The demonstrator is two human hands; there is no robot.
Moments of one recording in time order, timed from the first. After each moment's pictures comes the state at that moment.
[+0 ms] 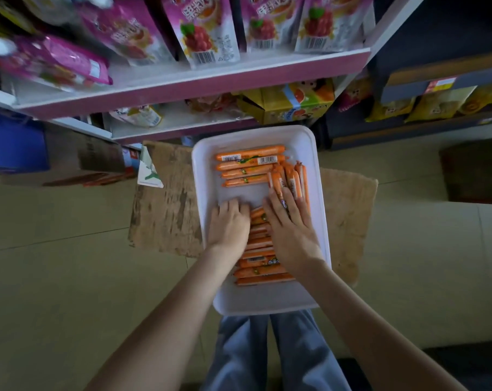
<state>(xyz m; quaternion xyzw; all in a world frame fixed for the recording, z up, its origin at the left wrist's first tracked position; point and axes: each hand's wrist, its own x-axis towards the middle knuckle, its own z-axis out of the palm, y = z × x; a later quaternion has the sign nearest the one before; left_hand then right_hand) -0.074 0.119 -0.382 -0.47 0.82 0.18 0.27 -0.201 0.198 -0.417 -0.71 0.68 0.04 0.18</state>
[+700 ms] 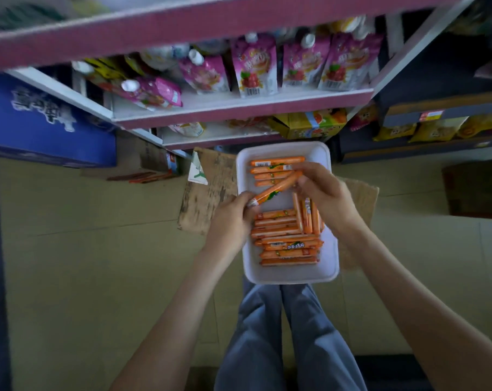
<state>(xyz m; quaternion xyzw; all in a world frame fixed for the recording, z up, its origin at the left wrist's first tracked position) -0.026 0.108 -0.239 -0.61 0.68 0.41 0.00 -0.214 0.133 -0.247 -0.35 0.67 -0.39 0.53</state>
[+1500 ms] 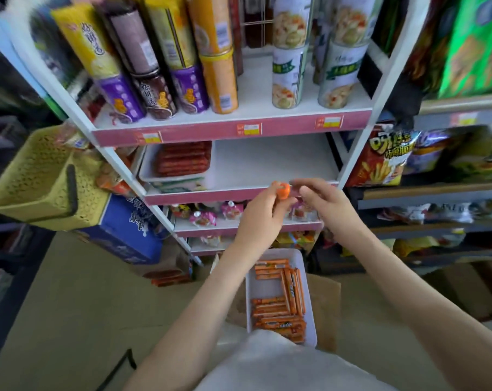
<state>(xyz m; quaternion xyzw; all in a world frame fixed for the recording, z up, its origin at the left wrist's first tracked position) -0.078 0.102 0.088 -0.44 0.77 0.33 -0.33 -0.226 0.129 0.092 -0.53 0.60 -0.44 0.40</state>
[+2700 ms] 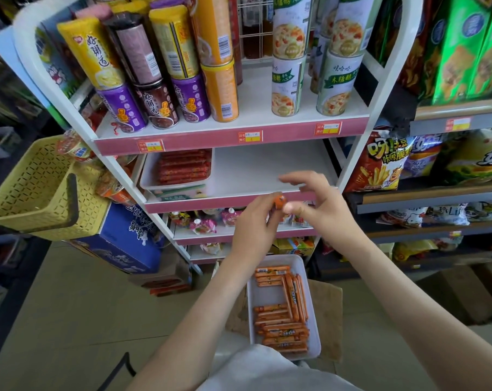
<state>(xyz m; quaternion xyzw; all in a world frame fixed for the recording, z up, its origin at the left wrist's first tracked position) -0.062 0.098 0.070 -0.43 0.77 0.27 -0.39 -0.203 0.133 0.113 -0.65 0.53 -0.47 0.29</state>
